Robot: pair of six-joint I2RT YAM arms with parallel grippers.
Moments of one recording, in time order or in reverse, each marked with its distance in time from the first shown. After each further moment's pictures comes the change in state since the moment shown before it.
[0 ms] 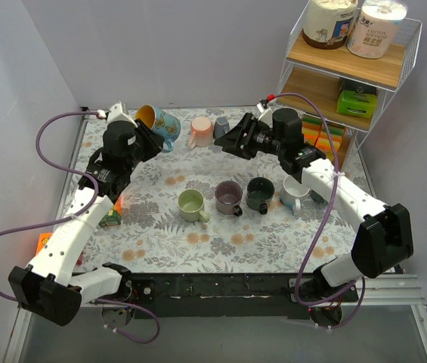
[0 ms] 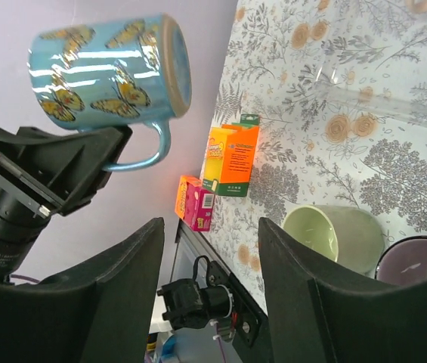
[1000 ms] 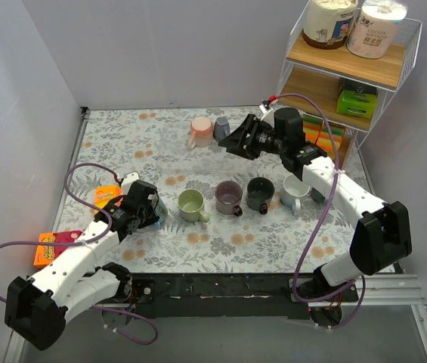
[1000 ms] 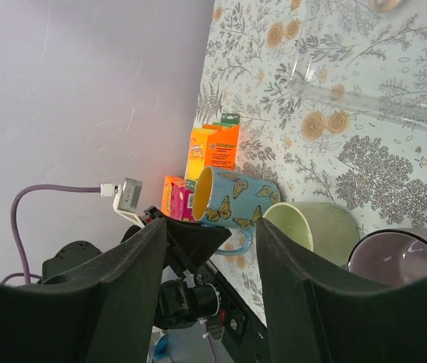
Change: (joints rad) left arm -0.133 -0.217 -0.507 -0.383 -0.214 -0.056; right arm -0.032 0.021 0.008 -0.057 -0.005 -0.047
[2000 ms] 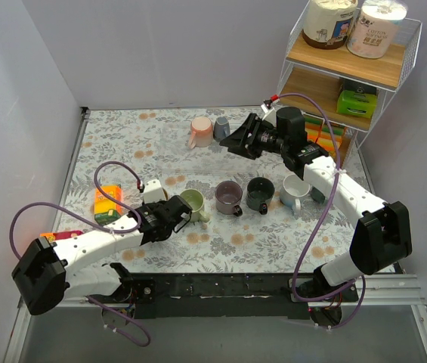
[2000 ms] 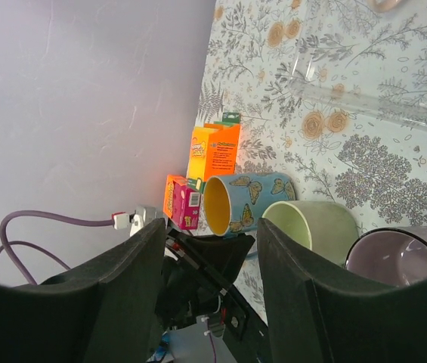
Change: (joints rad) left arm -0.365 0.208 -0.005 0.050 -0.380 -0.272; right arm -0.018 0.000 -0.001 0.000 -0.026 0.000
